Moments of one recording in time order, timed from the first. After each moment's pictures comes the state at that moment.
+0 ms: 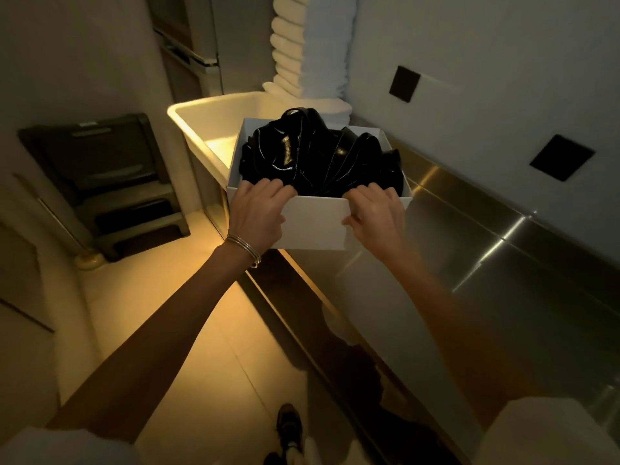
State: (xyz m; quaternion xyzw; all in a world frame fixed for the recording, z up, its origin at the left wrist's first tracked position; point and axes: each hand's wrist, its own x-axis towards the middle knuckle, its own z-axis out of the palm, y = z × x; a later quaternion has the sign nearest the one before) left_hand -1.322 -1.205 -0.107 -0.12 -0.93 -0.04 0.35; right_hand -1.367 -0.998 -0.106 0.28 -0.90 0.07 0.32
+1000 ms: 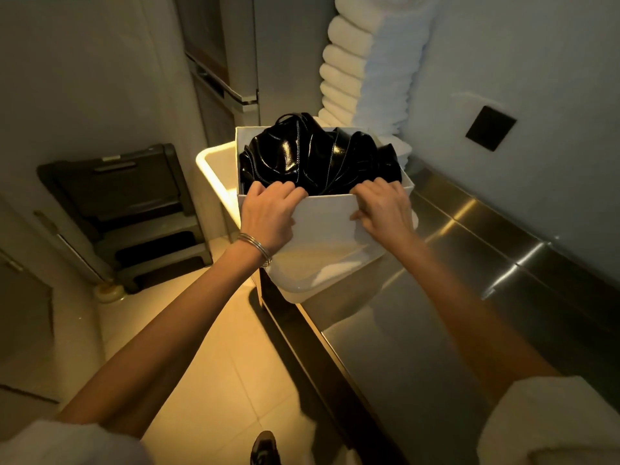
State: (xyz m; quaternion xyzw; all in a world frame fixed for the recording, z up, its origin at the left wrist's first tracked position) left_hand -1.552 -1.342 -0.101 -0.09 -0.93 -0.02 0.34; right_hand -1.627 -1.140 -0.105 0.33 -0.89 0.07 0.31
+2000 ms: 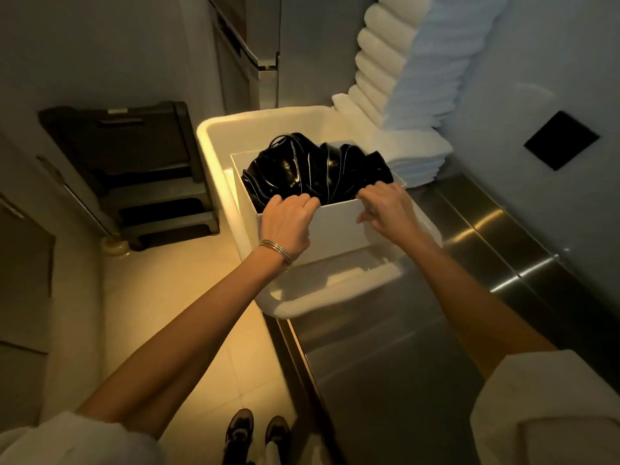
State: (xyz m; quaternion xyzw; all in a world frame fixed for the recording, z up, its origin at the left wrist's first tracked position) left_hand -1.628 -1.320 -0.158 0.01 -0.98 -0.02 0.22; right_hand -1.748 -1.144 -0.155 0.45 -0.87 0.07 0.20
